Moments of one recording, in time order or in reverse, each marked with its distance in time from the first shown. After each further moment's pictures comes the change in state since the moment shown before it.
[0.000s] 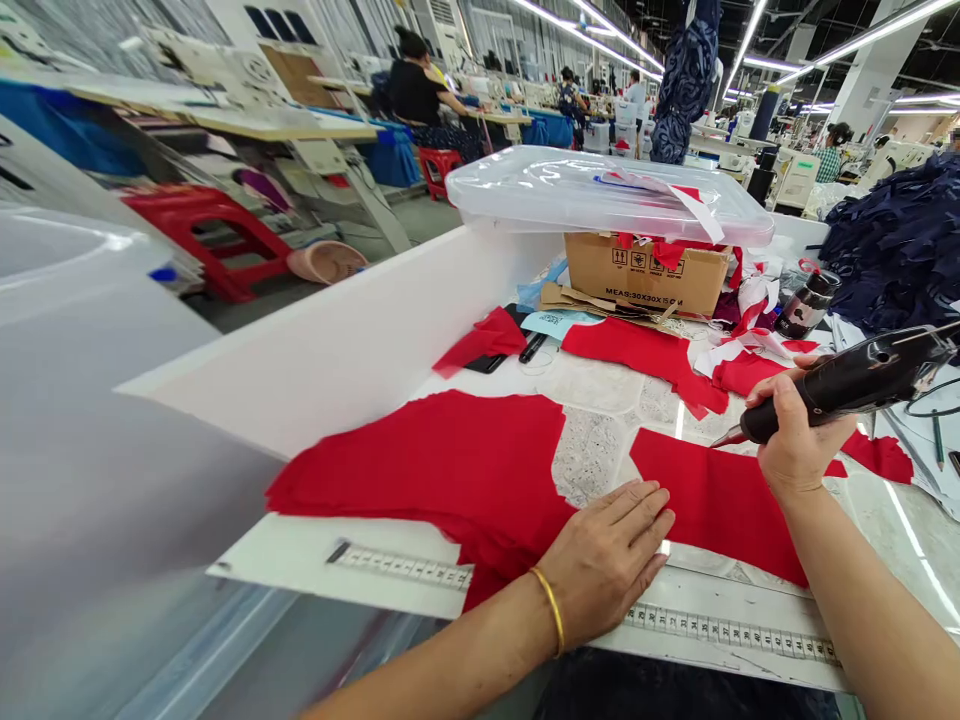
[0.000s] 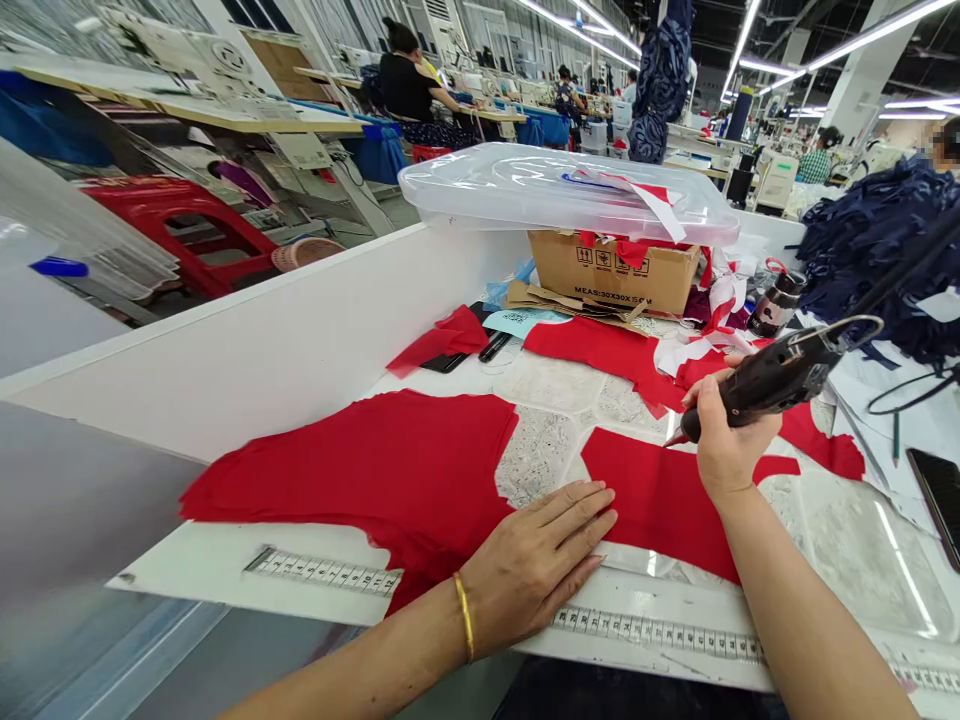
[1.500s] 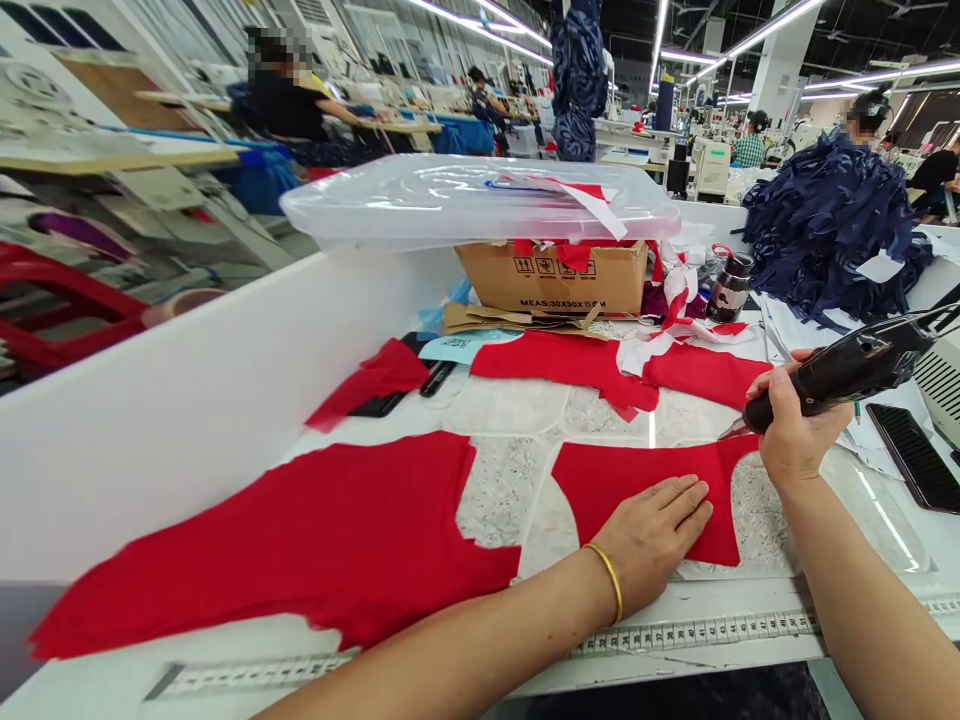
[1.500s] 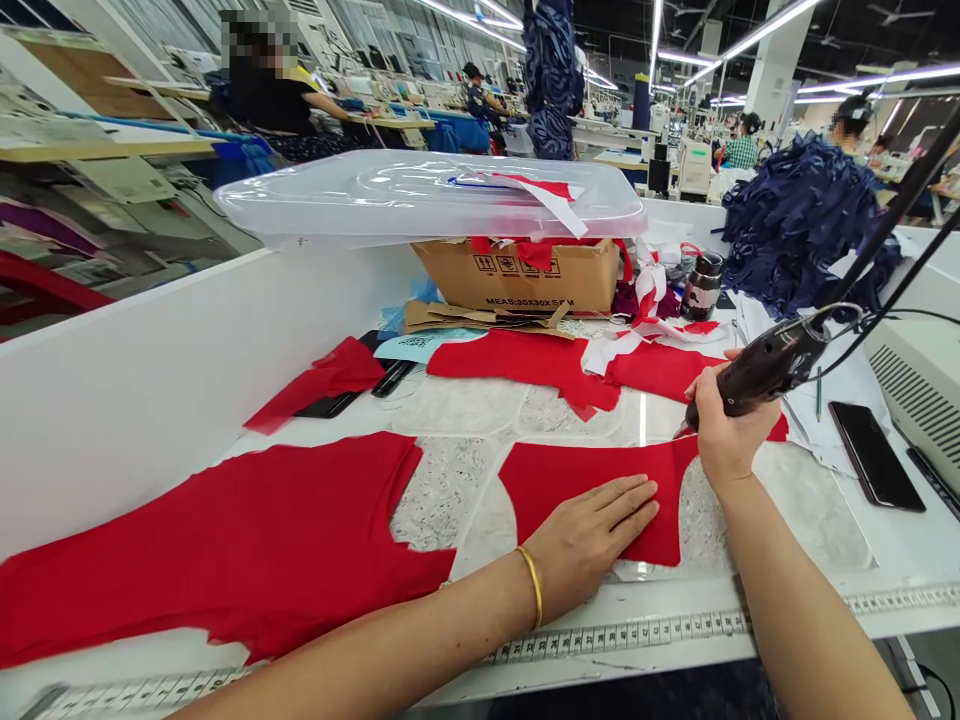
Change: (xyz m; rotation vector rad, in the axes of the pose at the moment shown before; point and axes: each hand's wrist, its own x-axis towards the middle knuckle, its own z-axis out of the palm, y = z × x) left_hand 0.074 0.021 0.075 -0.042 -0.089 0.259; right_hand 0.026 -0.001 -0.077 -0.142 0.176 -0.072
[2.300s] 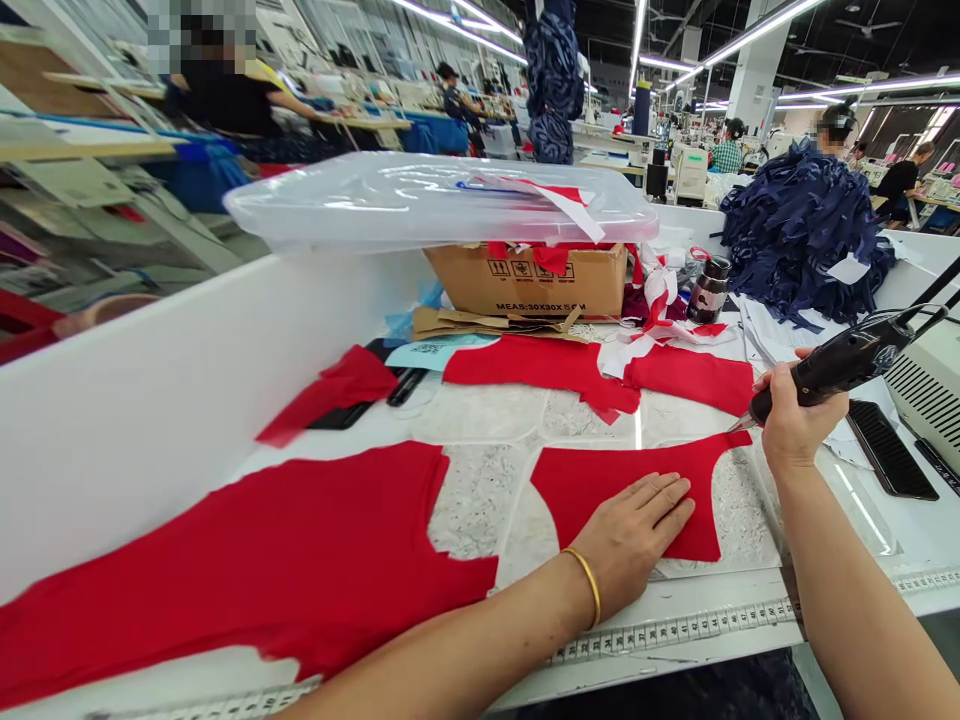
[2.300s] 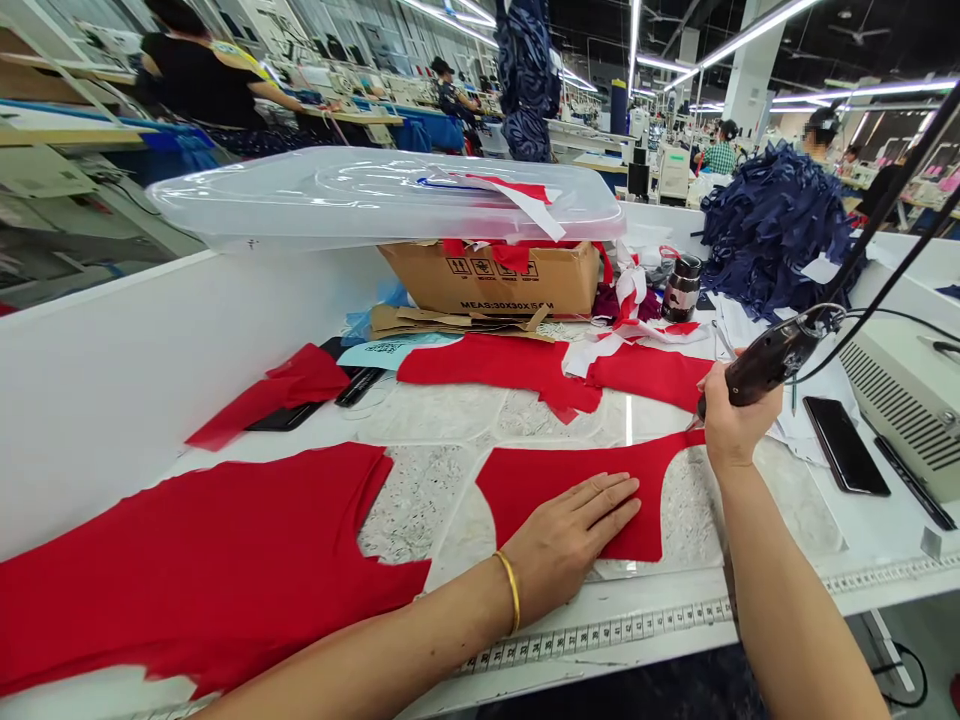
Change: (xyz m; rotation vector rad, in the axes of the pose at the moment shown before) left_hand 0.000 -0.001 -0.004 -0.064 0.019 -0.017; right_hand 0.020 0.014 -0.024 -0.196 0.146 -0.033
